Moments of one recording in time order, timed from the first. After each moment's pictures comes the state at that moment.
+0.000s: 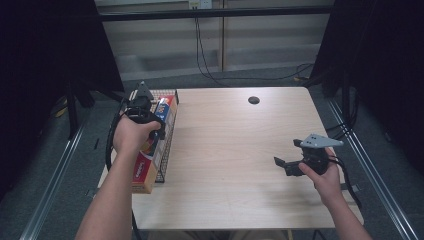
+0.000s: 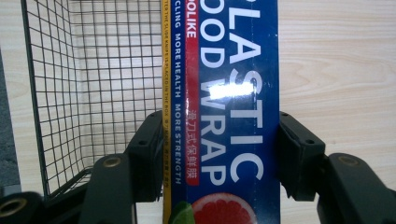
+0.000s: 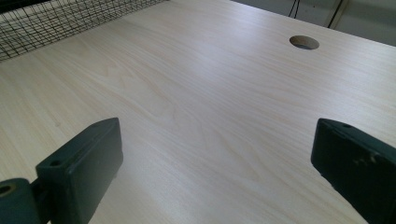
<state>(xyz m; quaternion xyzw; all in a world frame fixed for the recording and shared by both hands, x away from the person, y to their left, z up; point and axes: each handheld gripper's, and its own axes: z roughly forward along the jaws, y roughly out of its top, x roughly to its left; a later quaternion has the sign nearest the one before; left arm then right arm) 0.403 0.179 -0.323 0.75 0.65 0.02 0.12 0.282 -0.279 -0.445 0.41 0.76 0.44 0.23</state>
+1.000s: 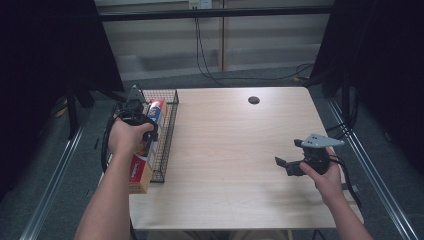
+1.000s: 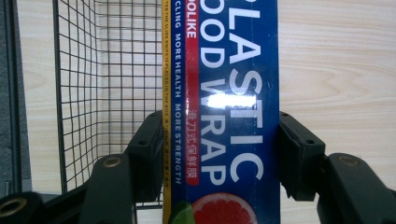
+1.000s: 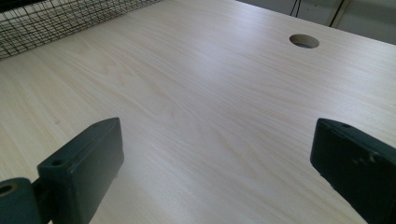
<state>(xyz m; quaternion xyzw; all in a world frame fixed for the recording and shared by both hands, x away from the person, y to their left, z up) 0.411 0.201 -0.339 0.72 0.68 0.02 0.11 0.283 -0.283 -0.446 0.41 0.76 0.44 0.23</state>
